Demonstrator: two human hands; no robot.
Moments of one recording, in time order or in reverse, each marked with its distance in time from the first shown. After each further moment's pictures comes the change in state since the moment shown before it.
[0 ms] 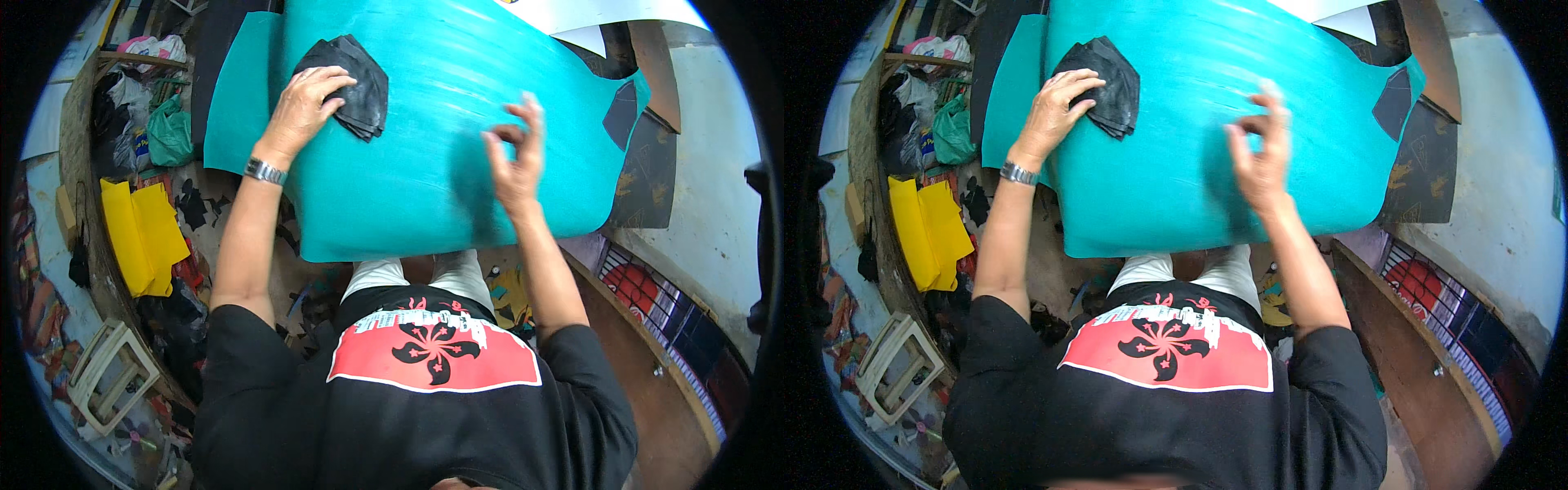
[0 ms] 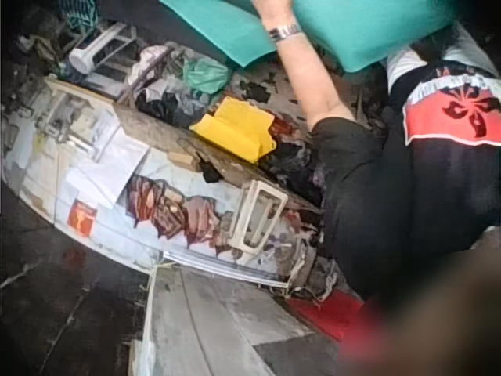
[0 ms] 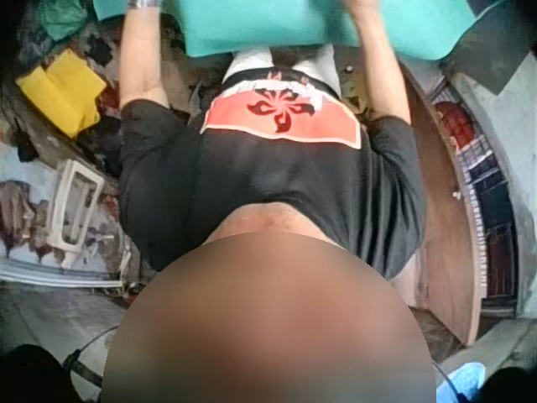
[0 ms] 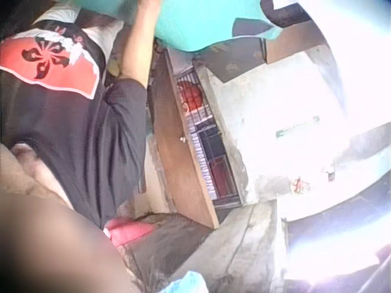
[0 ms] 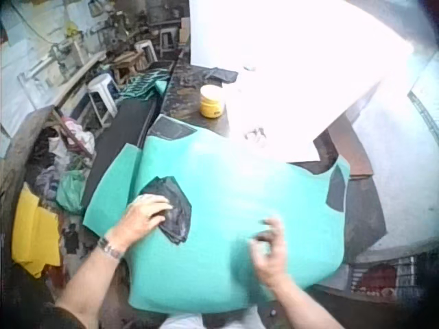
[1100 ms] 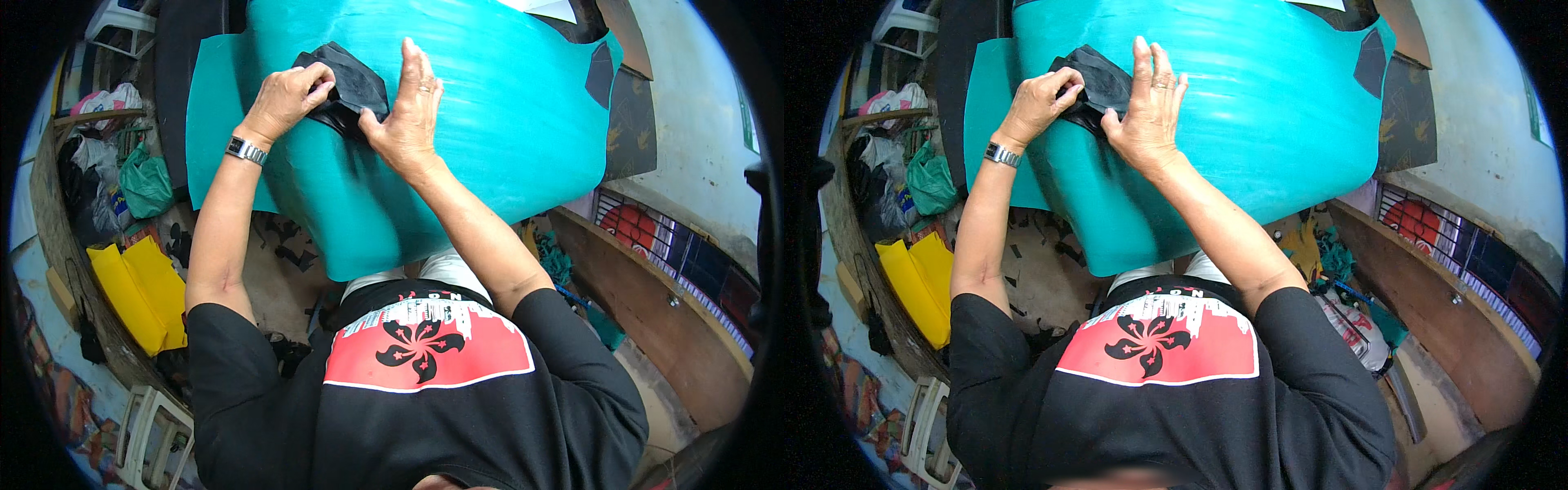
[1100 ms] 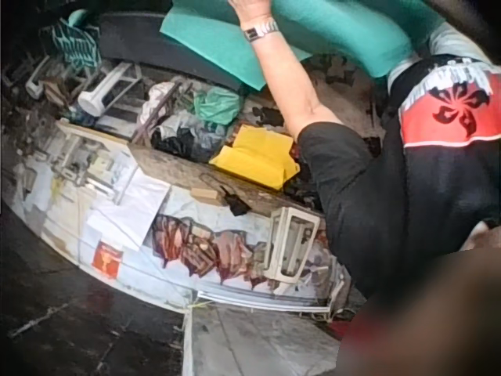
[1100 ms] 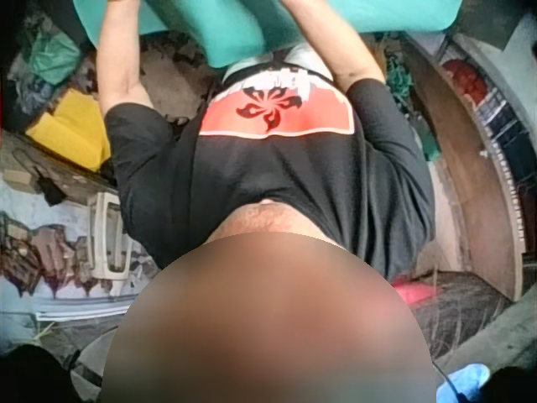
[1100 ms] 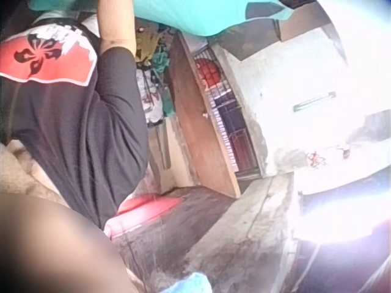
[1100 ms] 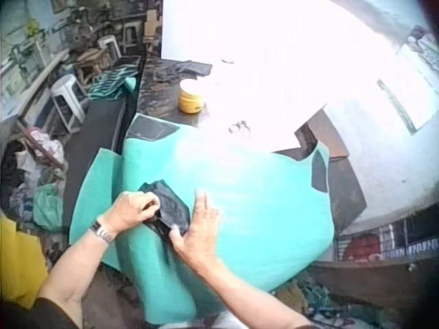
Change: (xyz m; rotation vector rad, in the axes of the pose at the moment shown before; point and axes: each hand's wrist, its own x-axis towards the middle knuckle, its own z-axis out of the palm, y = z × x) left_hand 0.040 -0.080 0.006 -0.141 -0.116 0.222; right_hand 0.034 -0.048 0.173 -0.434 0.075 0.021
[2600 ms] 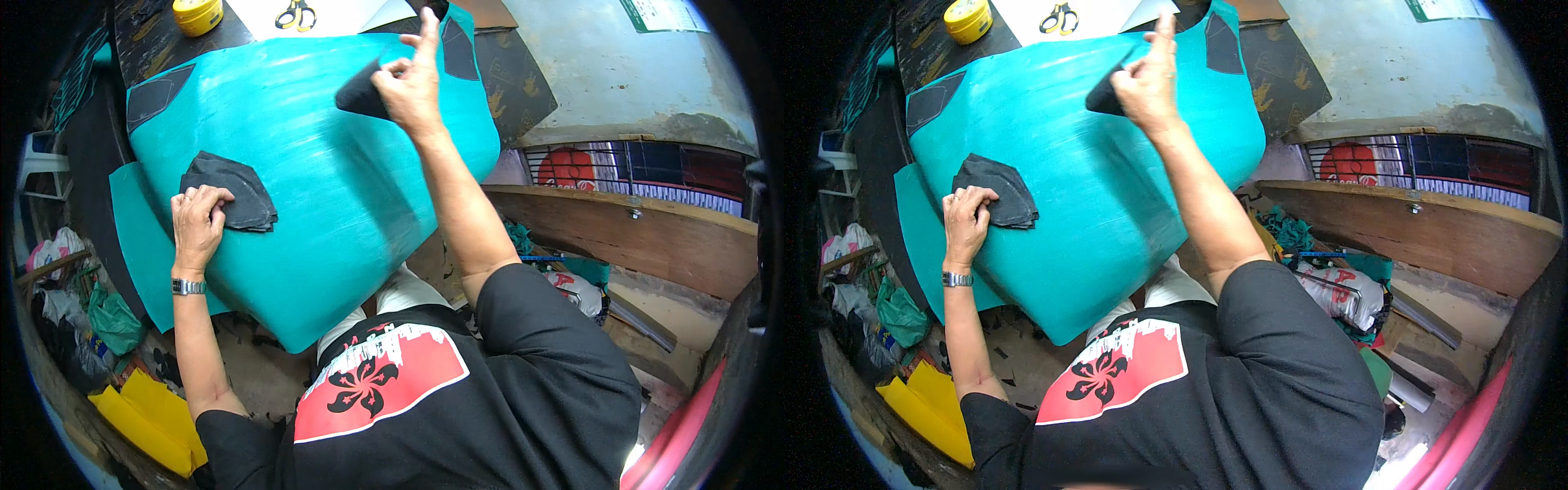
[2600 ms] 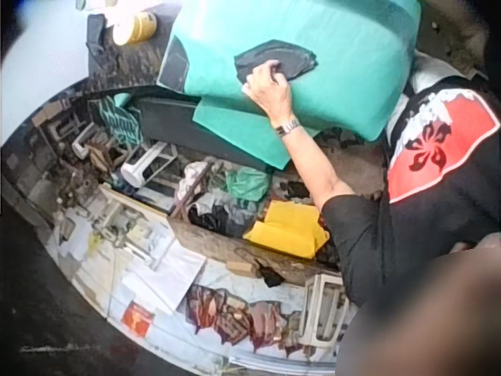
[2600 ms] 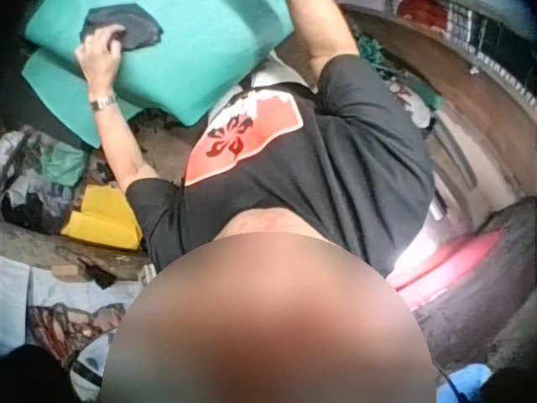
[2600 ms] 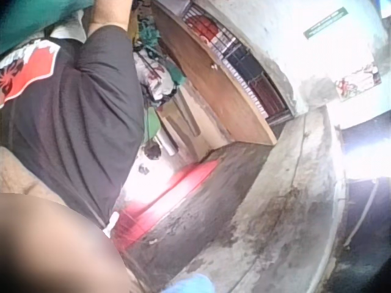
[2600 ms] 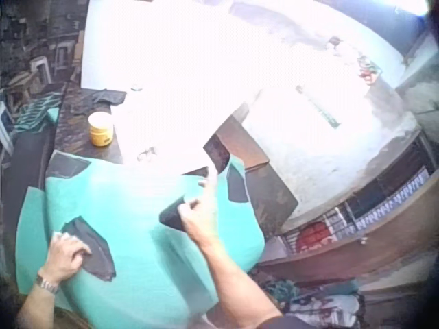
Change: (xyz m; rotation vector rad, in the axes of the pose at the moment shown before) left_hand -0.007 0.037 0.000 0.057 0.045 0.091; right_hand 0.085 0.108 -0.160 0.254 0.329 0.147
